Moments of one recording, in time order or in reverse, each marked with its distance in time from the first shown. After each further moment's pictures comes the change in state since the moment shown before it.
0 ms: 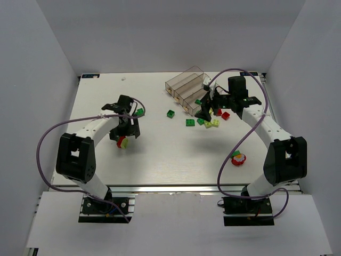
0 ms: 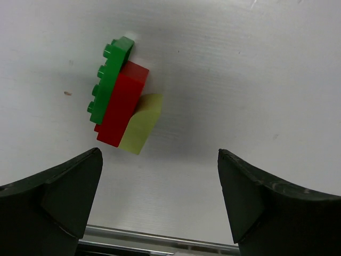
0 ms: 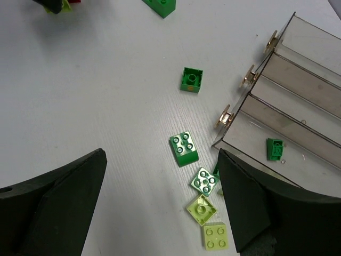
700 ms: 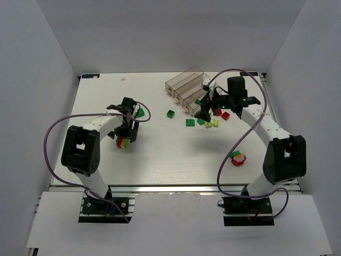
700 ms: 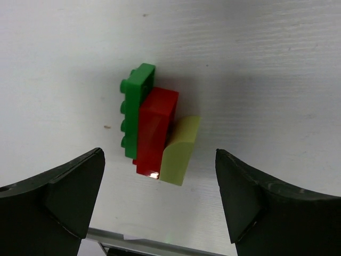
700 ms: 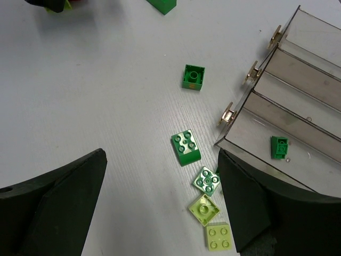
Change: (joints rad) left arm -0.038 0.105 -0.002 0.038 -0.130 0.333; right arm 0.000 0.014 0.000 0.001 0.001 0.012
